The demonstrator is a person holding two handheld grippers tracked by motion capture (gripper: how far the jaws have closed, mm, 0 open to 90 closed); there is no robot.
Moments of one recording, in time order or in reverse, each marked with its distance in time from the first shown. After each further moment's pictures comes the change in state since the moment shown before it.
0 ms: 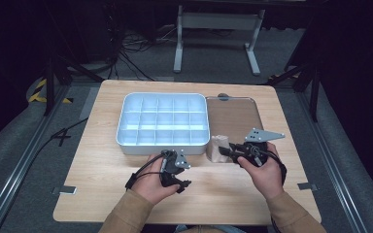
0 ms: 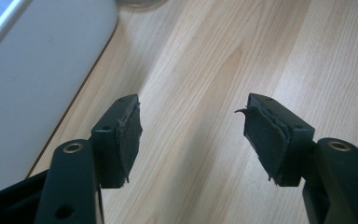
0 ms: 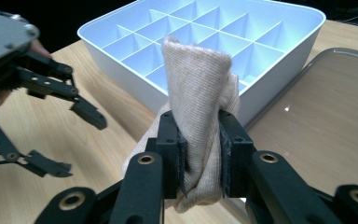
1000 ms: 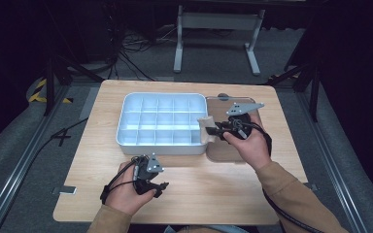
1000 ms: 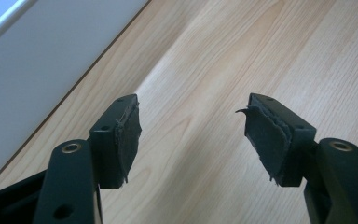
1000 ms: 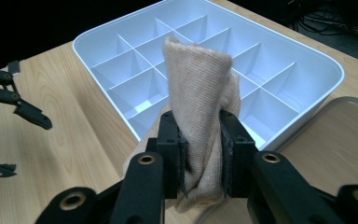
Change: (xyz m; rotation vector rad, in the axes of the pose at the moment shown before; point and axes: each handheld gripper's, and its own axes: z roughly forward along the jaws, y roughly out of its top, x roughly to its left) left arm 0.002 -0.053 -0.040 -0.017 0.115 -0.162; right arm -0.014 0.067 0.041 0.085 0.055 -0.109
